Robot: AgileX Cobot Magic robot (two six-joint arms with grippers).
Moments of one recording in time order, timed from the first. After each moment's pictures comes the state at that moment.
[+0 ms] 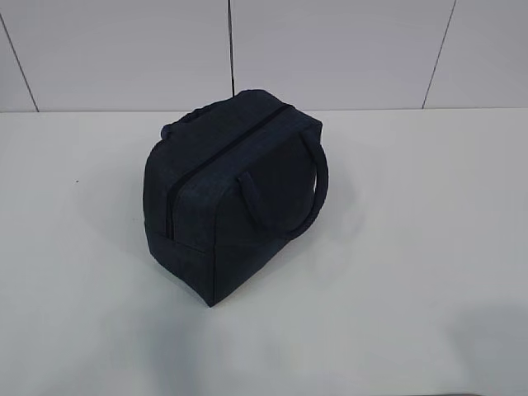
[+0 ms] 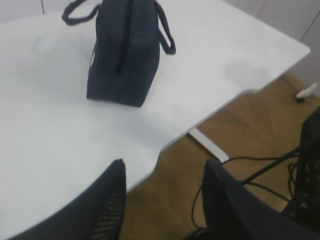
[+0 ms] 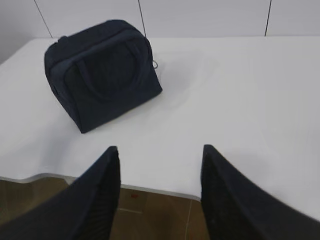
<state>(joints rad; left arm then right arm) -0.88 0.01 -0.75 0.06 1.28 -0.25 0.03 -0.02 -0.76 0.28 1.28 -0.08</state>
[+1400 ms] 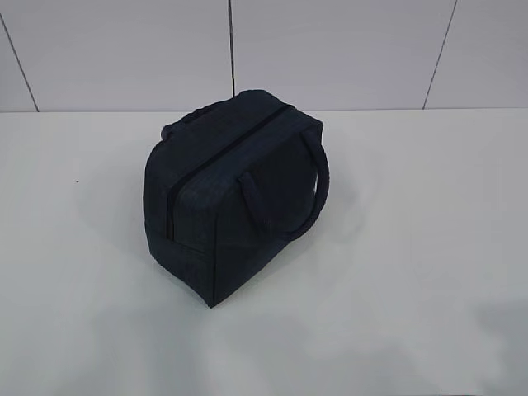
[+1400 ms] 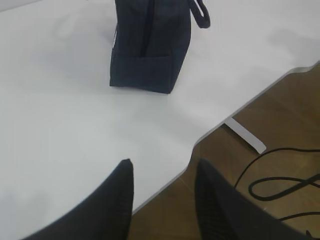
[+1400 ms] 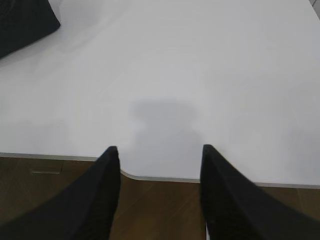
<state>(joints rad) -0.88 0.01 -0.53 0.17 1.11 -0.25 0.03 -0.02 -0.49 -0.02 1.16 -0.08</state>
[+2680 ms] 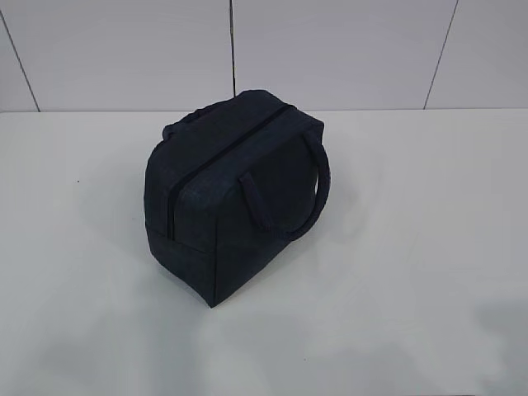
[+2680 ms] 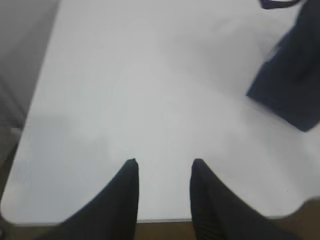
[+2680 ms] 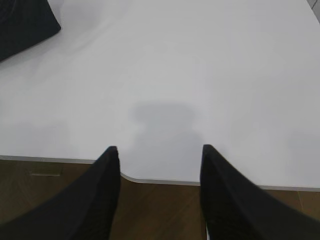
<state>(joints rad) -0.28 0.01 -0.53 0.16 1.11 -0.25 0.03 -0.02 -0.49 -0.02 1.15 -0.08</state>
